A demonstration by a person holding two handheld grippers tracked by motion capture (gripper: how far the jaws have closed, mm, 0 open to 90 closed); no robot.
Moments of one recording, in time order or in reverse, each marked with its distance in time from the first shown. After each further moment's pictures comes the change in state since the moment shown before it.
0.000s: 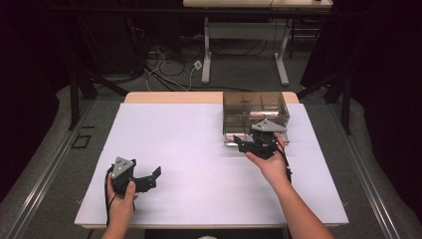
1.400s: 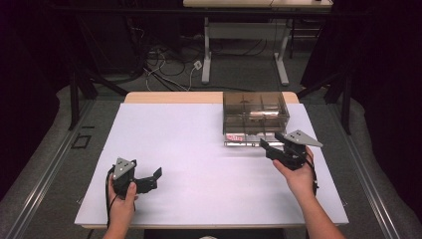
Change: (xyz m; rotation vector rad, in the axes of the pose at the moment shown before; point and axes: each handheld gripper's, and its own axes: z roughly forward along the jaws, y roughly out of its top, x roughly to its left) left arm -0.004 -0.001 -0.001 0.013 -0.001 0.017; right arm -0.044 -0.031 -0.062 -0.122 -0.085 0.057
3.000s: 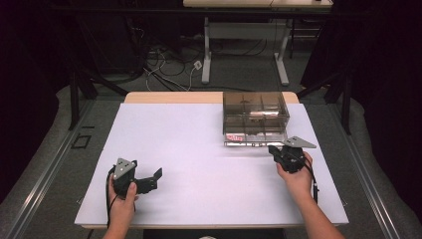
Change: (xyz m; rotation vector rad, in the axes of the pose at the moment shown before) left arm 0.000 -0.001 0.001 0.010 -0.007 0.004; right arm -0.015 -0.033 0.017 0.188 -0.029 0.001
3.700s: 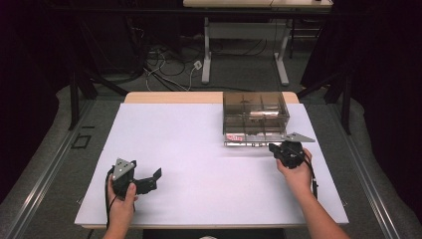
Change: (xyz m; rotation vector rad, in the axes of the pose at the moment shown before) left arm 0.000 0.000 -0.003 -0.017 0.005 -0.005; right arm -0.008 0.006 0.010 0.060 -0.012 0.042
